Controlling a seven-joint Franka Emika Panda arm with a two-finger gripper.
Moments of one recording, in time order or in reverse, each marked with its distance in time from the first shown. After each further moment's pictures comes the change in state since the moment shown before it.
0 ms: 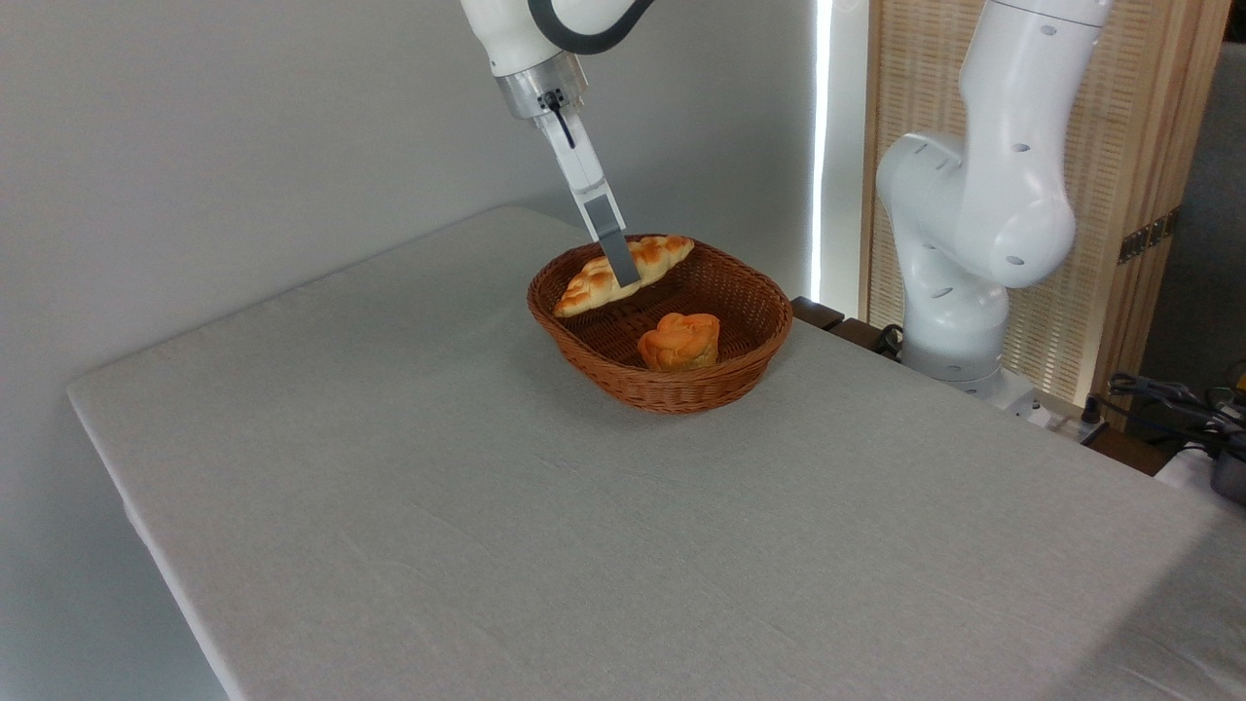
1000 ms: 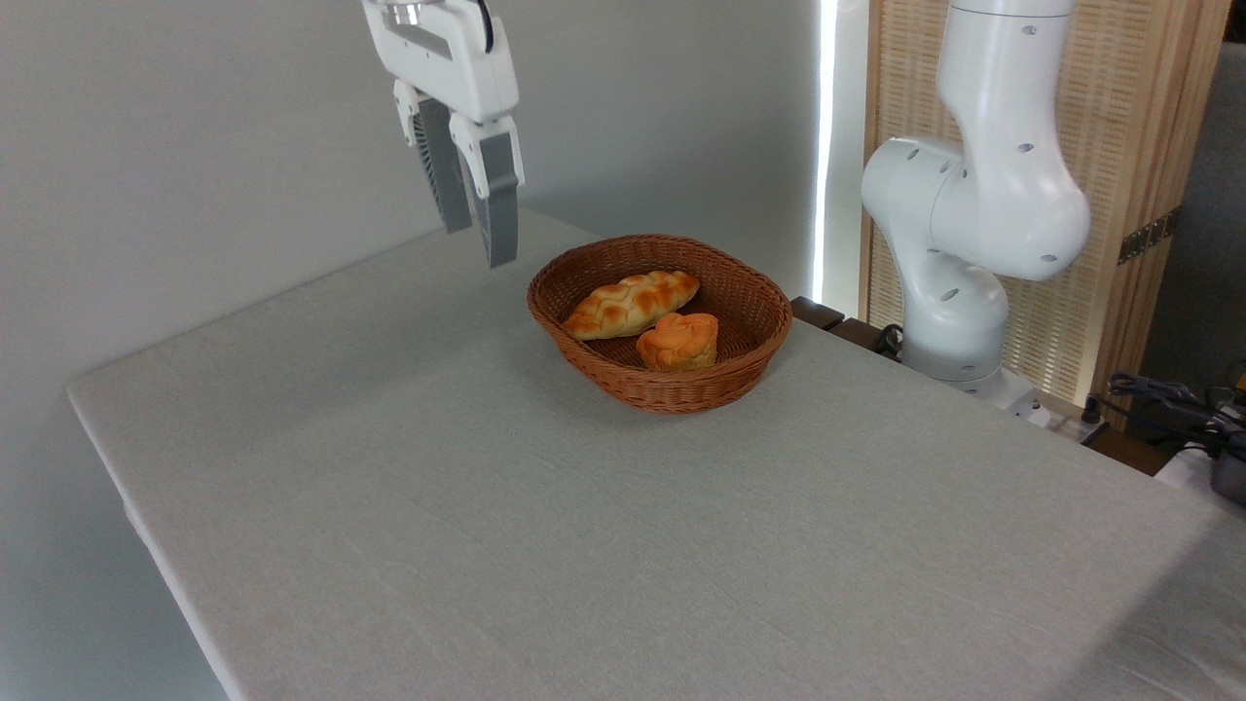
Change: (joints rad) arm 0.279 0.183 0.182 0.519 0.057 -0.079 0.035
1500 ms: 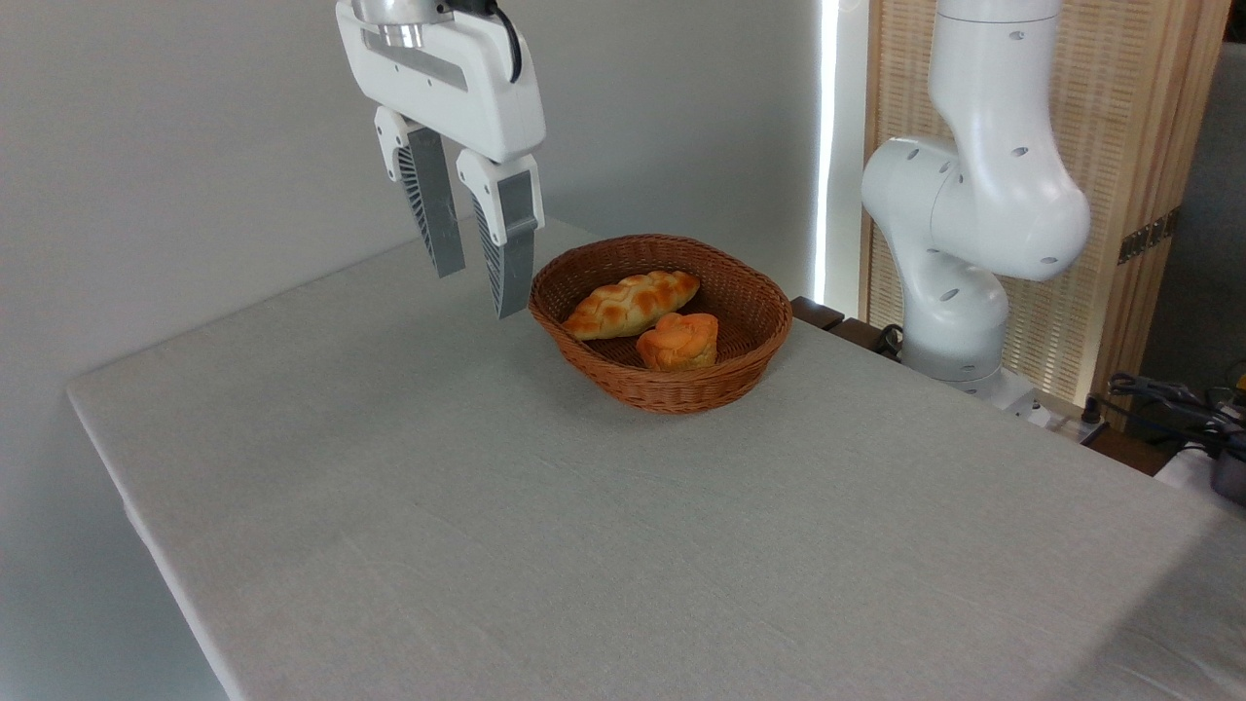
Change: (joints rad) arm -0.003 0.084 0.171 0.114 0.001 -0.030 0.061
